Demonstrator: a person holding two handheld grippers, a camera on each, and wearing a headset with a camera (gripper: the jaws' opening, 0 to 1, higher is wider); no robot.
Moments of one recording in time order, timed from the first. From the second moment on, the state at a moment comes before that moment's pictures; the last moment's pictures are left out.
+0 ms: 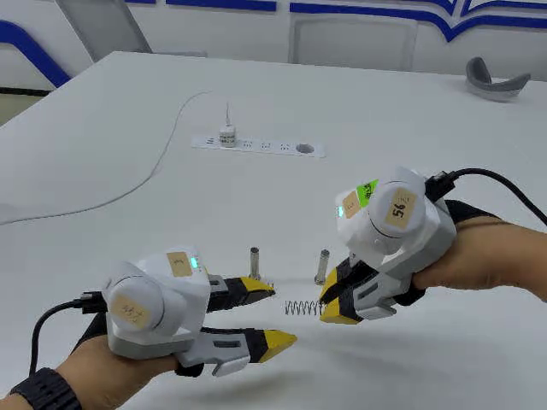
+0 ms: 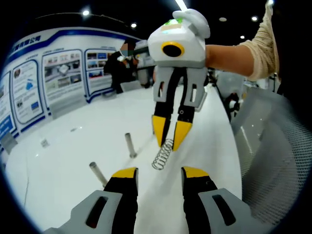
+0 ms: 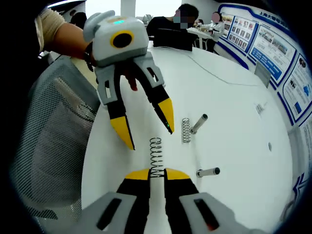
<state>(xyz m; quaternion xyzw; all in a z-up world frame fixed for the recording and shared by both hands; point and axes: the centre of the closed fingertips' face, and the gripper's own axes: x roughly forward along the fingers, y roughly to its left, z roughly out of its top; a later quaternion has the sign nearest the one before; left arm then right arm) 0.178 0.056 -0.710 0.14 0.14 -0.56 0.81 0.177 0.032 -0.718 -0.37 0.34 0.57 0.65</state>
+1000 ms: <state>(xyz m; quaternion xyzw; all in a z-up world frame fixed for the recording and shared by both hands) 0.165 0.046 -0.710 0.17 0.13 -0.58 0.78 0.160 0.040 -0.702 -0.40 0.32 0.59 0.62</state>
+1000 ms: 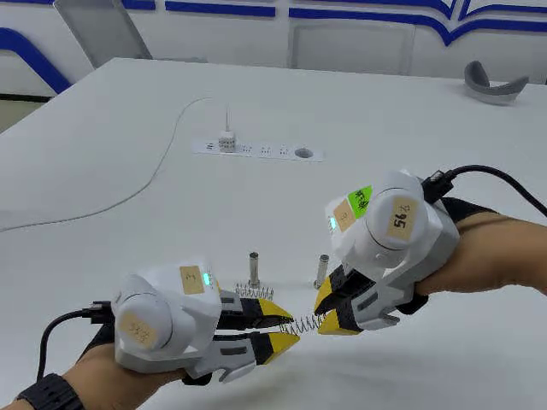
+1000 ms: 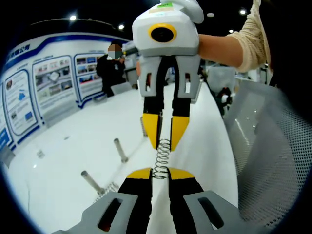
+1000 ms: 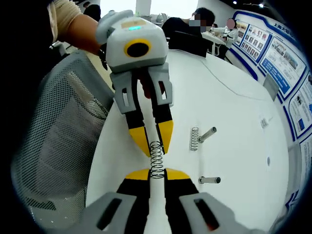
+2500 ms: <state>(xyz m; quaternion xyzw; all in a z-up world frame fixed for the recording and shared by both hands) 0.166 0.043 -0.708 0.15 0.13 -0.58 0.79 0.156 0.074 -0.677 -0.37 0.27 0.61 0.65</state>
